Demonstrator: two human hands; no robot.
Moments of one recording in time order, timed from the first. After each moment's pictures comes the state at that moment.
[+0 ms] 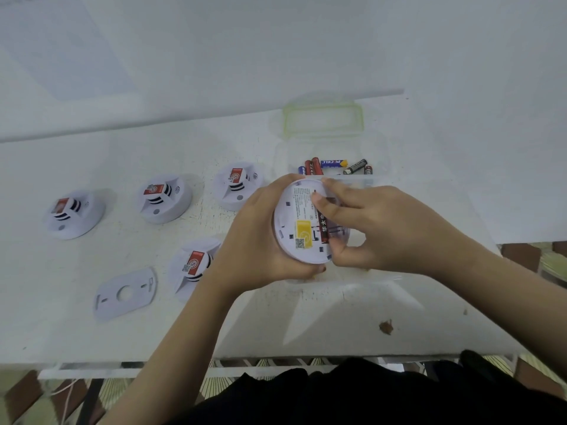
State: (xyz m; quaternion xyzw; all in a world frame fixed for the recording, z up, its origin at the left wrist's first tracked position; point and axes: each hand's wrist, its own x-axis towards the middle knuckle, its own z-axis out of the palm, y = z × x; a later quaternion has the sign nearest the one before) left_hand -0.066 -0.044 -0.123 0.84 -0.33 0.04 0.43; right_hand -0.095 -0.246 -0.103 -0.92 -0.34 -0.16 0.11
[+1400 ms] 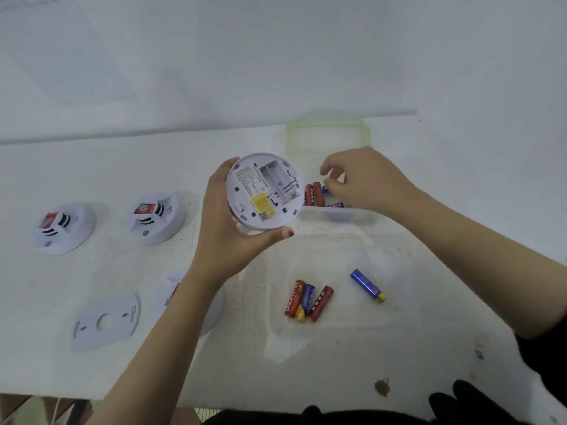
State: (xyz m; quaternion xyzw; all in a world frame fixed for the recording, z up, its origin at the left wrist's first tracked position) left_hand -0.002 -0.041 -0.134 0.82 -0.23 0.16 0.51; right_hand 0.033 -0.269 -0.108 -0.97 -0.09 -0.04 0.22
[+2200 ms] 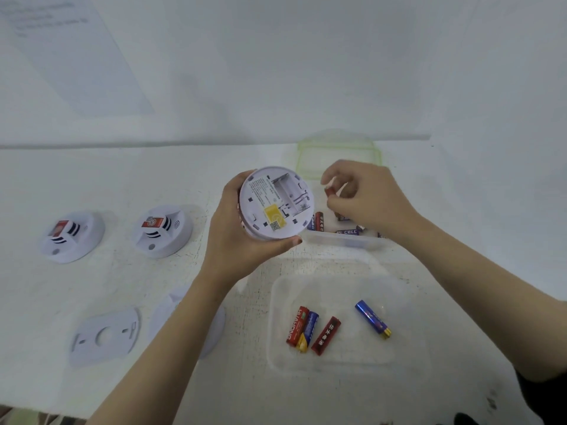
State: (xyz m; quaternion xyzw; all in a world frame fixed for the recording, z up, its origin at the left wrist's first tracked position) left_hand 0.018 -0.049 -0.135 0.84 -0.18 0.18 0.49; right_hand 0.039 -0.261 -0.103 -0.90 -0.07 -0.06 0.43
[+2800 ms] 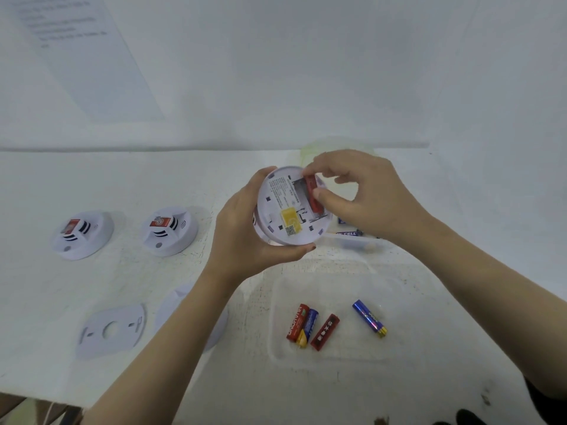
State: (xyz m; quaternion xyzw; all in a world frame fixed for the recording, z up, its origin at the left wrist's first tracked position) left_hand 0.012 -0.057 -0.115 0.83 -0.28 0.23 0.42; right_hand 0.013 -0.252 -0.070 -0.87 -0.22 -0.15 0.40
